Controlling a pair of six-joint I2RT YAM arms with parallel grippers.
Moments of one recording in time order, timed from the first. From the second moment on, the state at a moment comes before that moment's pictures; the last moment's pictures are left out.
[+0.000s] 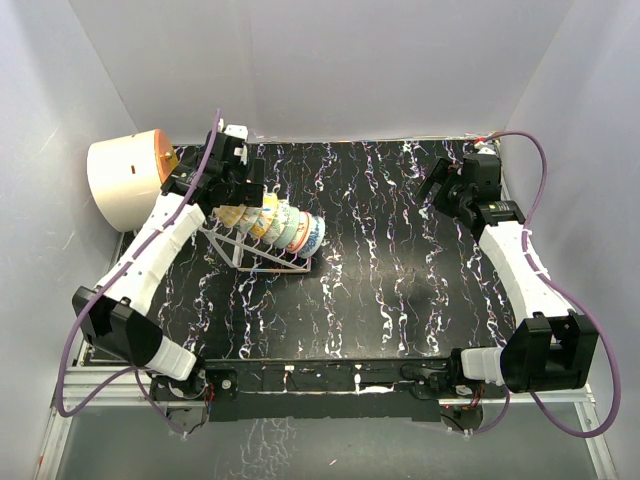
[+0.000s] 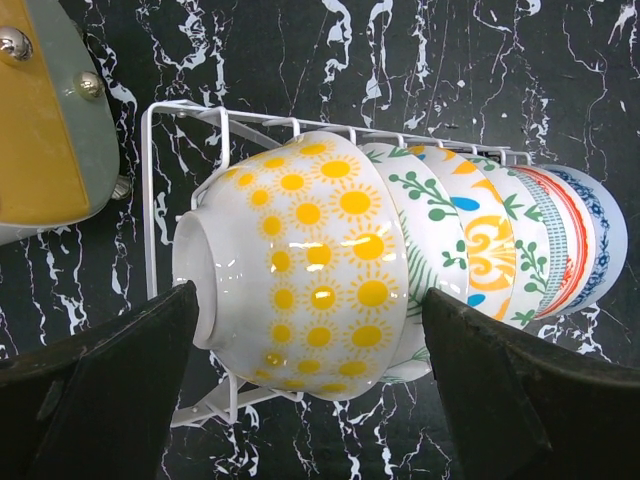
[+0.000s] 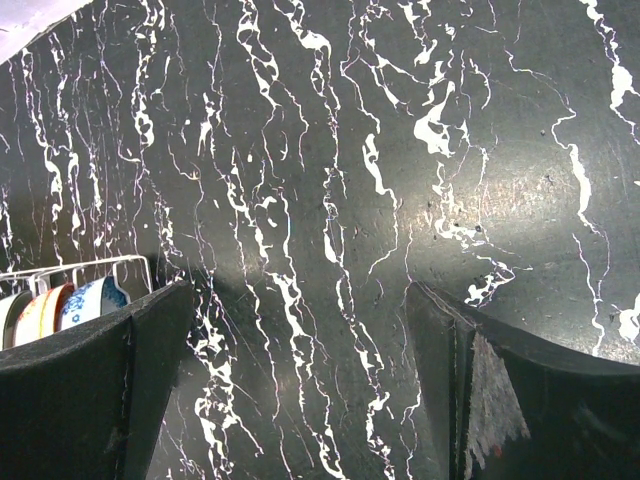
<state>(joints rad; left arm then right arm) -0.41 1.48 1.56 -0.89 -0.31 -0.17 0.04 1.29 1.12 -0.45 -0.05 0.50</state>
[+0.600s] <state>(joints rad) -0.41 1.49 1.56 -0.89 -0.32 -0.18 0.03 1.29 1.12 -0.44 -0.05 0.49</state>
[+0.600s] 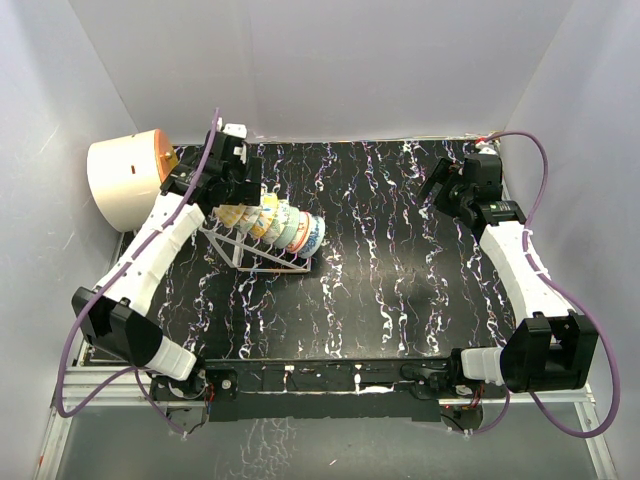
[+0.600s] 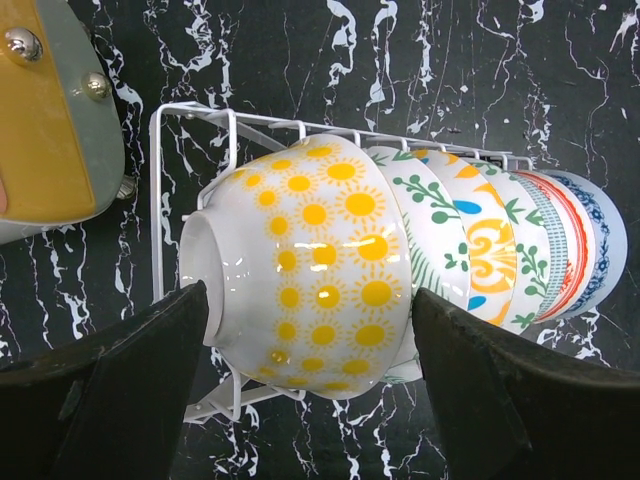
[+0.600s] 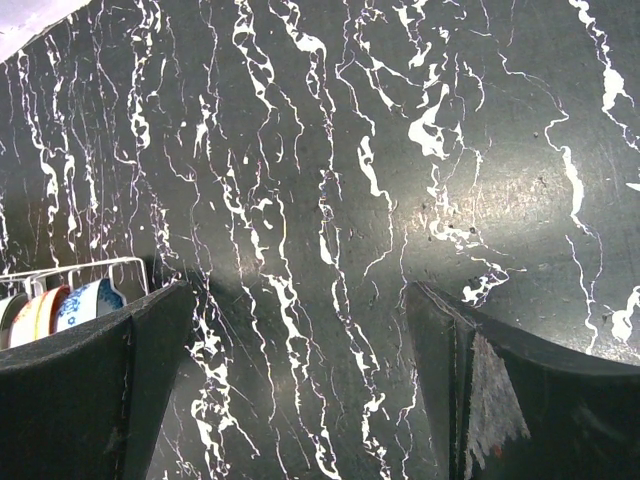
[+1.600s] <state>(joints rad) -0.41 1.49 1.57 -0.89 -0.33 -0.18 0.02 1.29 1.09 -0.44 -0.06 0.48</state>
